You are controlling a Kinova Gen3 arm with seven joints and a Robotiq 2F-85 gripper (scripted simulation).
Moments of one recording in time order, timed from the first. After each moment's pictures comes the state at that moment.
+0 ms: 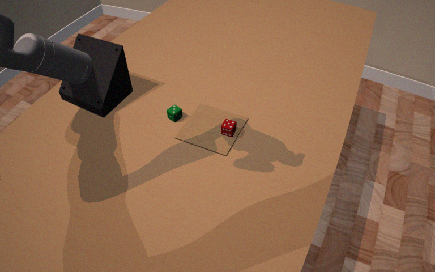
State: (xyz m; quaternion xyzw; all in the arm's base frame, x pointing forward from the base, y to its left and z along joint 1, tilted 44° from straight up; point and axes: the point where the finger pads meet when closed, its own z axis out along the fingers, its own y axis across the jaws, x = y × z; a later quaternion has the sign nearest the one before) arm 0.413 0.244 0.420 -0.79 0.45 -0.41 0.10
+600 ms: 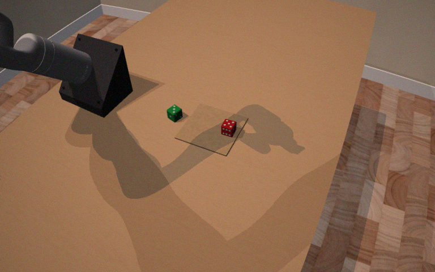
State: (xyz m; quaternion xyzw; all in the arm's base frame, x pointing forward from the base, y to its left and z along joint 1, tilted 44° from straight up) arm 0.416 0.250 0.330 -0.64 0.65 -0.40 0.13
